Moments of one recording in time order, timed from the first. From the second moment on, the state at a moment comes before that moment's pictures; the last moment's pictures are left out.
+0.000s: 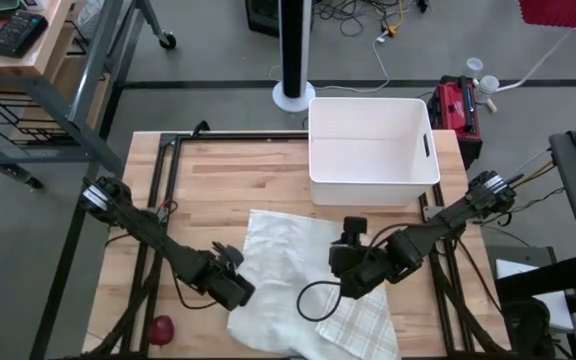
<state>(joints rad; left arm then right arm) -0.62 1.64 1.04 -0.75 -0.25 -1.53 0.54 1.61 1.45 -1.00 0.55 0.41</state>
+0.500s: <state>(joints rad) -0.62 1.82 0.78 0.14 -0.36 -1.57 0.54 1.67 1.44 -1.00 0.55 0.38</state>
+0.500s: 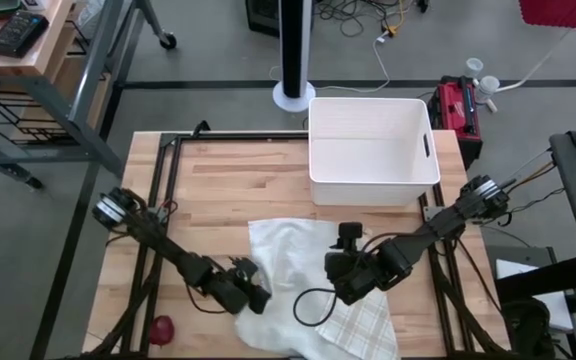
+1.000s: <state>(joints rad) -0.66 1.84 1.30 -0.74 -0.56 -1.18 0.51 1.68 1.43 -0.81 0.54 0.17</state>
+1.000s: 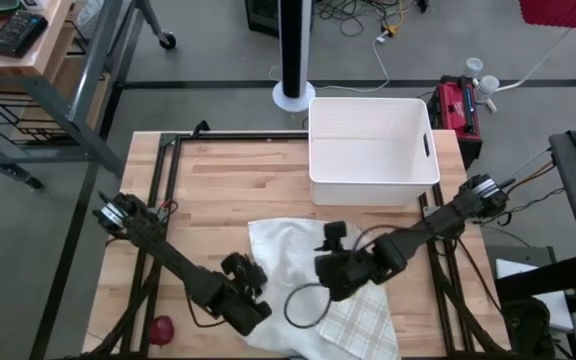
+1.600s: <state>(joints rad) -0.78 1.90 1.42 -0.73 -0.66 -0.99 0.06 1.70 1.37 -0.46 -0.22 -0.12</state>
